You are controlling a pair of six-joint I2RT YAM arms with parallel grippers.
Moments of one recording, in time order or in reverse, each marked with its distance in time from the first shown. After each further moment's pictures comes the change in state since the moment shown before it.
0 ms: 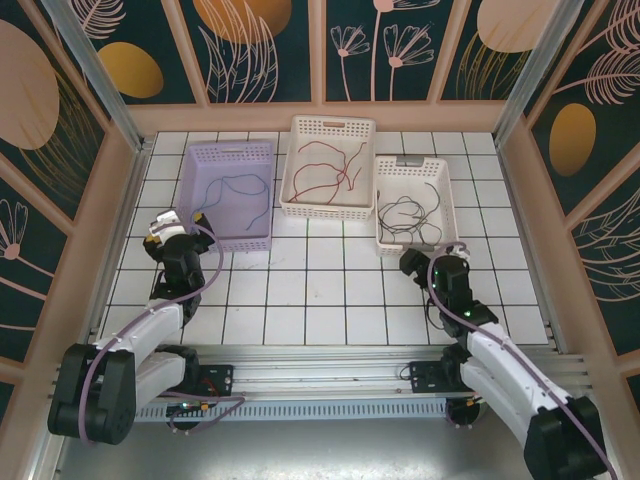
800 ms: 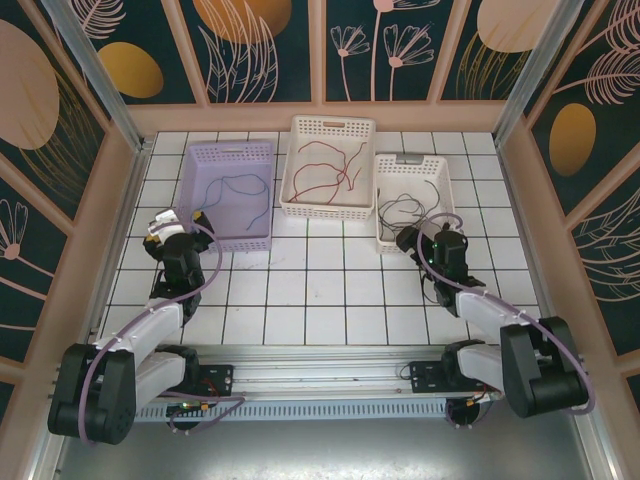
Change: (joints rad) left arm 0.000 0.001 0.011 -0.003 0.001 -0.027; right arm -0.117 0.443 0.114 0.362 -0.153 0.000
